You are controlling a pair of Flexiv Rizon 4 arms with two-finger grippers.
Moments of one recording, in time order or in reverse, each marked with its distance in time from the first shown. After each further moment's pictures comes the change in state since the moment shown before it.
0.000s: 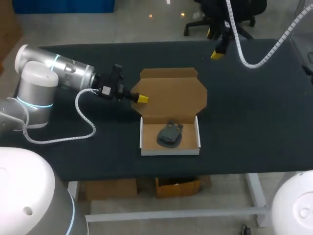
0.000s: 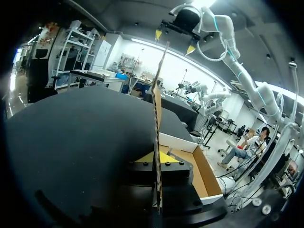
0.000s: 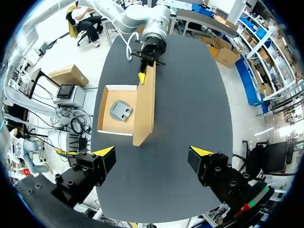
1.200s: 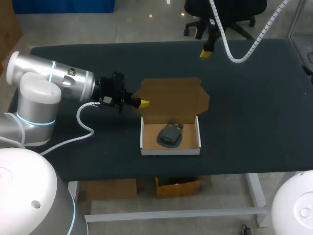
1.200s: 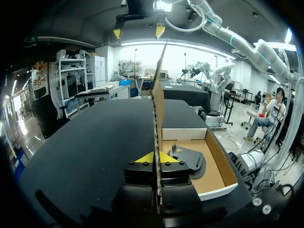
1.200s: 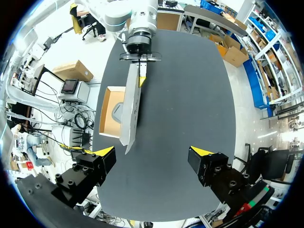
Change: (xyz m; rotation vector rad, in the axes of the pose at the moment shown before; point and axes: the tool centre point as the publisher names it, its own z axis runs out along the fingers) left arm 0.021 -0.001 0.003 -0.056 -0.193 0.313; right arm -0.007 0.030 0.009 0.053 0.052 -0.042
